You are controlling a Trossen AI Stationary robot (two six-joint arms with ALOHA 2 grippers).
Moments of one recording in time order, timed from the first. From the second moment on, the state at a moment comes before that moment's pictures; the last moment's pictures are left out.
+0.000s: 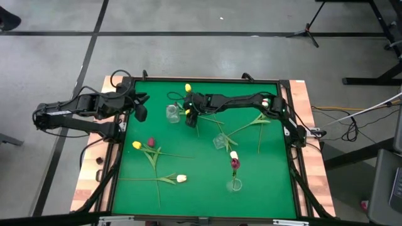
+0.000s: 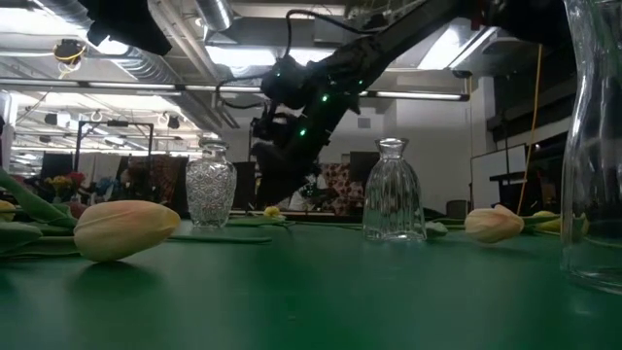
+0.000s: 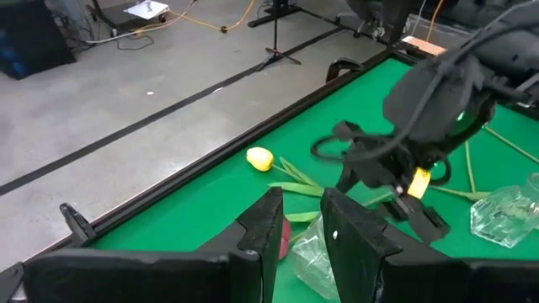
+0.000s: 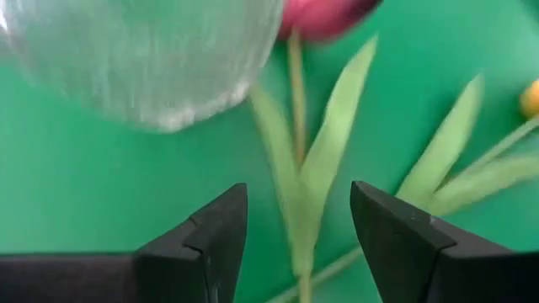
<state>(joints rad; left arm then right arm) 0.06 0.66 0.90 -0.83 -0.65 -0.44 -0.23 2.25 1.71 -0.38 0.07 0.01</state>
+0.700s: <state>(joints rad) 0.06 0.66 0.90 -0.85 -0.65 -0.45 -0.24 2.26 1.62 -0.23 0.12 -0.06</state>
